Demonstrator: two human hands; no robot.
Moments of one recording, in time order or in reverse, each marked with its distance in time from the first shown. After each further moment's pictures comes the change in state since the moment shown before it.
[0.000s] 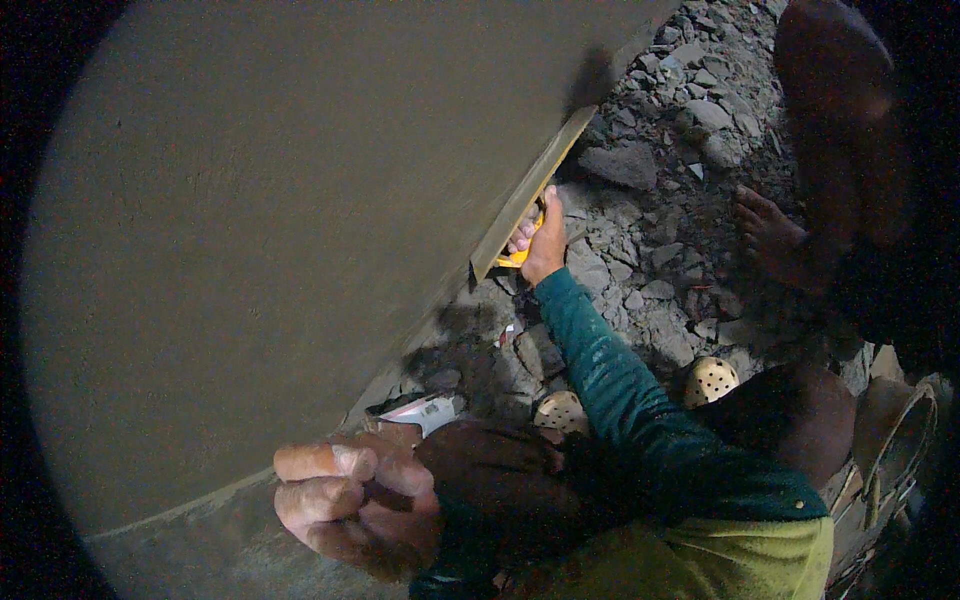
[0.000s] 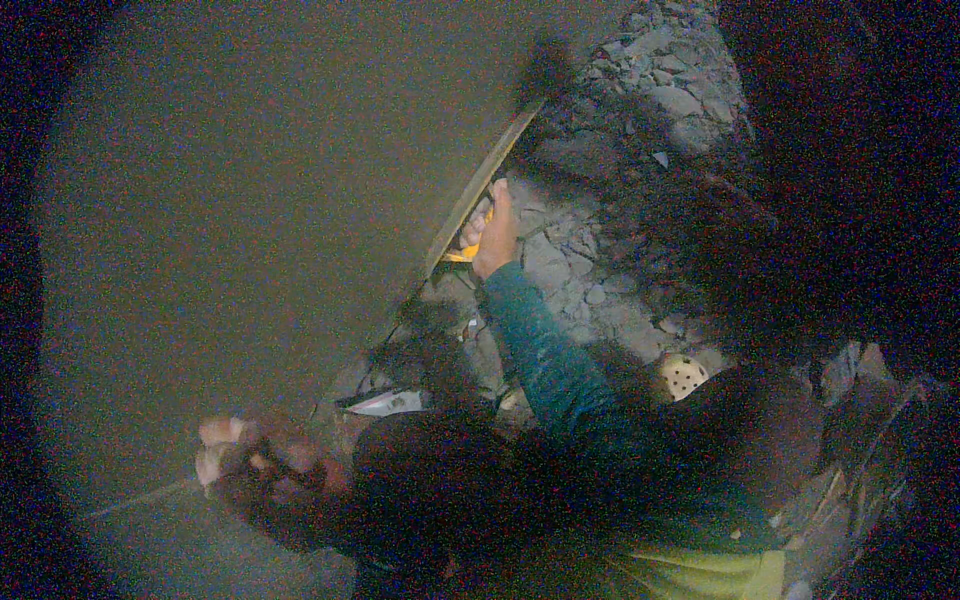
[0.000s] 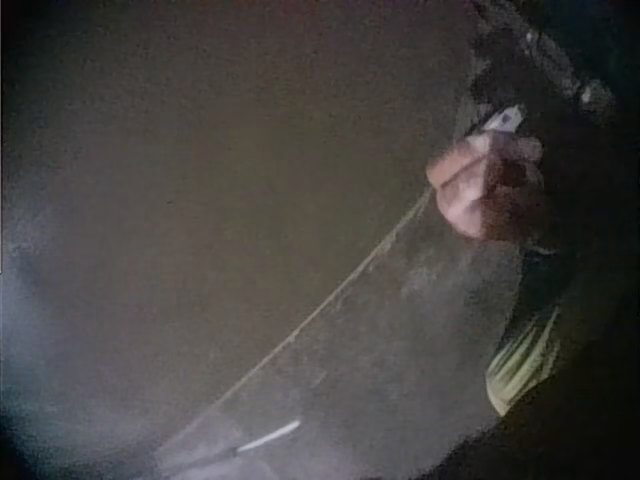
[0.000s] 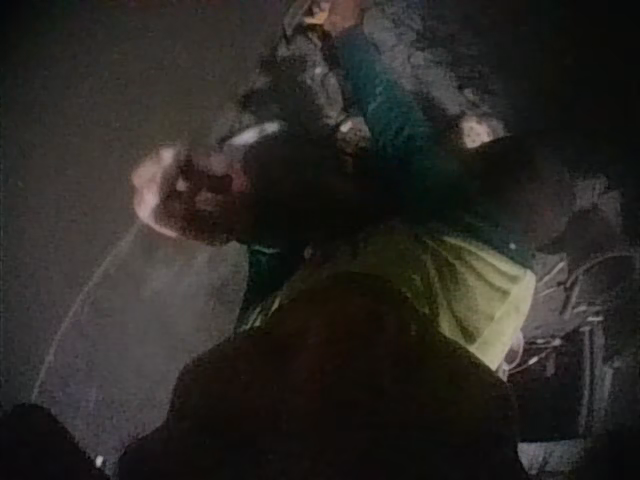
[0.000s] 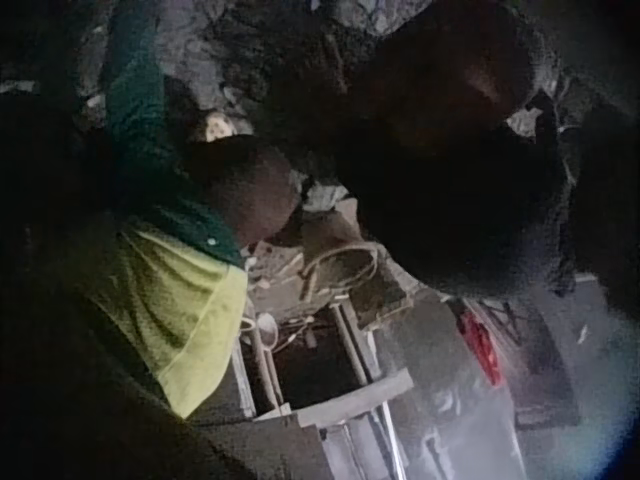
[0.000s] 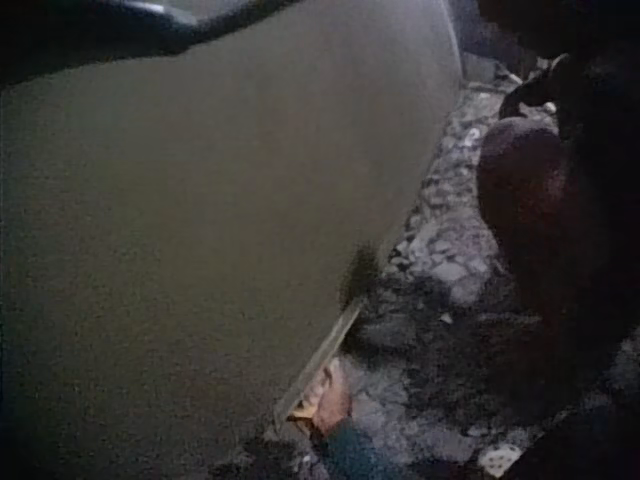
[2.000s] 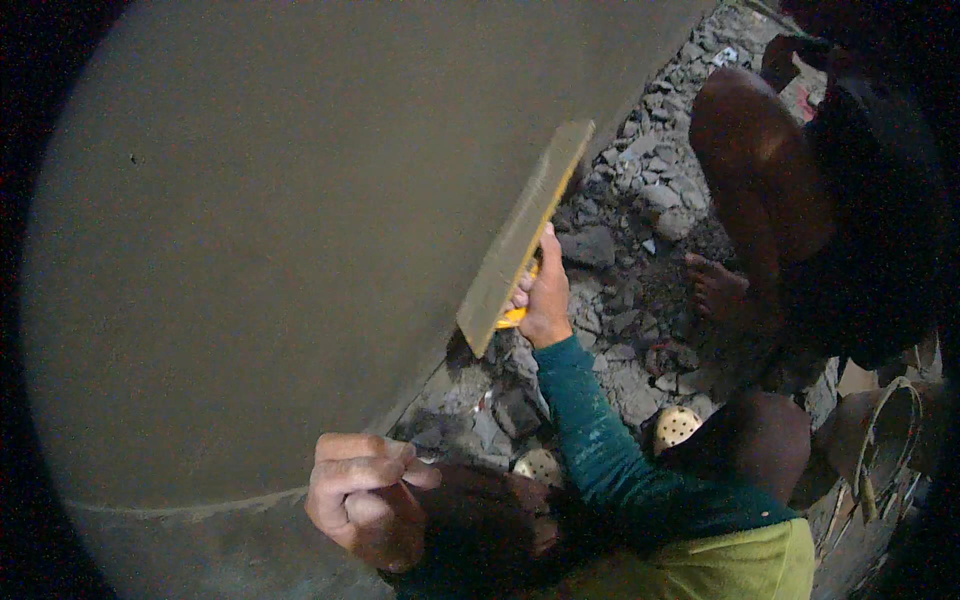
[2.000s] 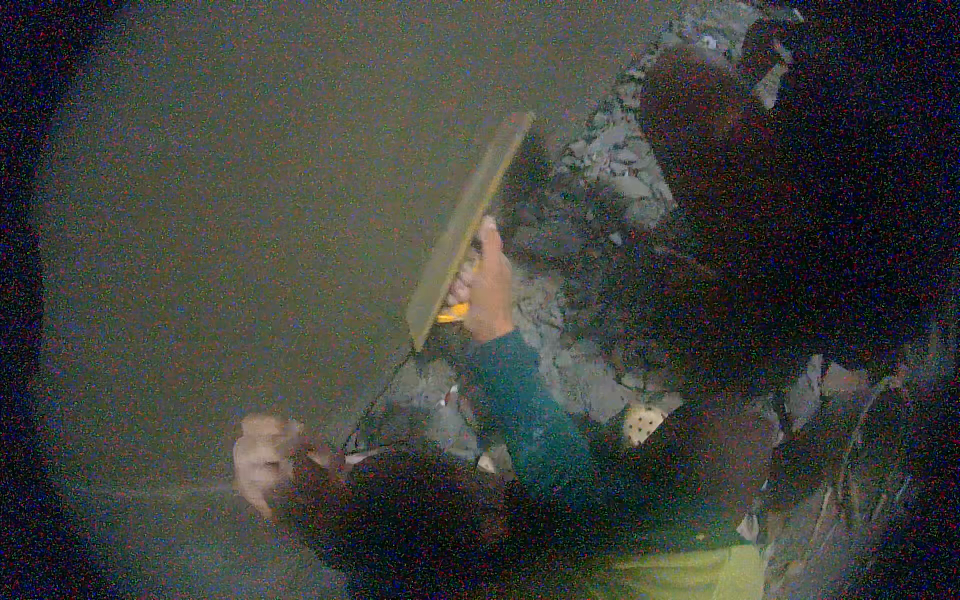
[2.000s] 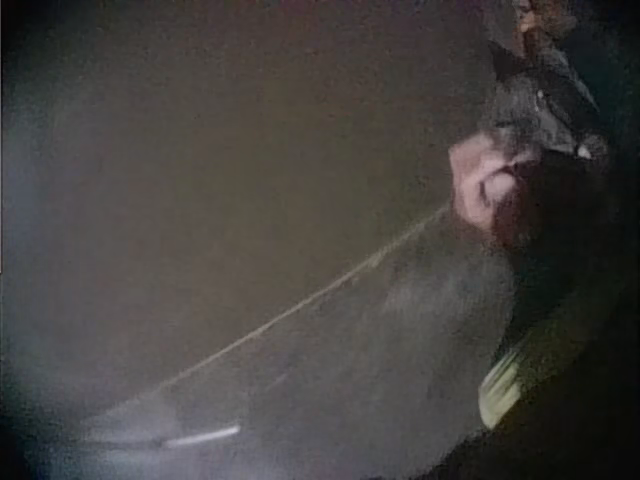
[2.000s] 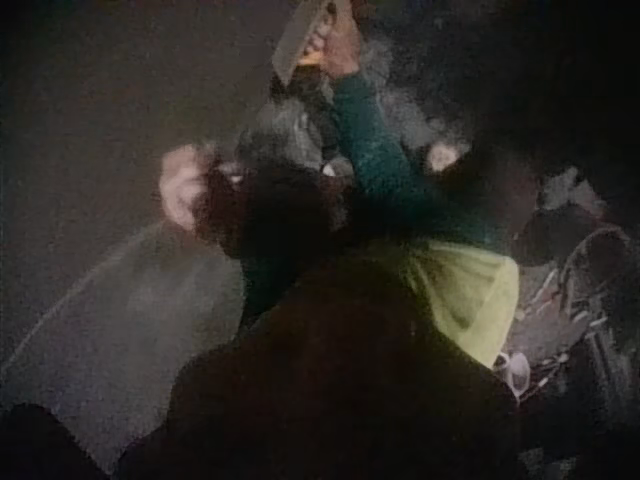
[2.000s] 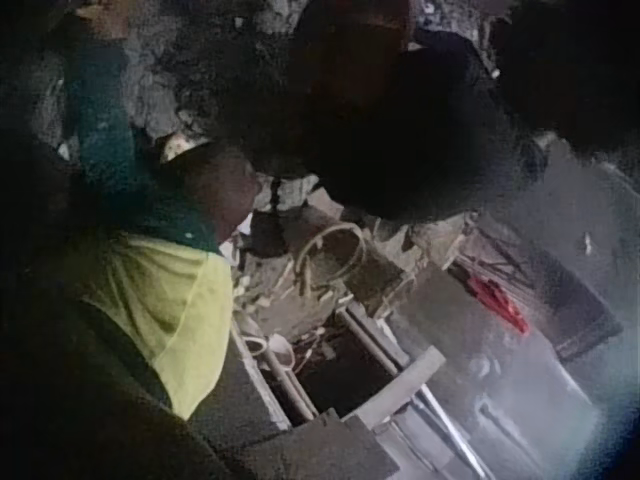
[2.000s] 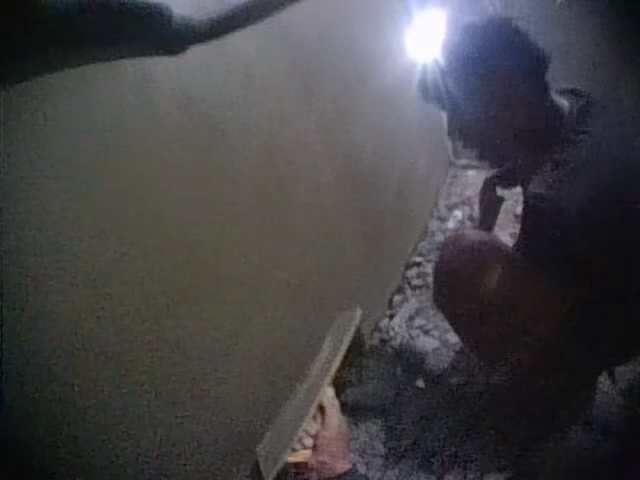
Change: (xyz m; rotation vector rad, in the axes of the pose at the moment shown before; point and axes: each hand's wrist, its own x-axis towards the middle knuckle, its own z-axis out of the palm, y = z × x) left_hand 0.002 0.001 -0.015 -0.369 -0.204 0.159; right_hand -0.109 -0.094 0.086 -0.043 -0.247 -0.036
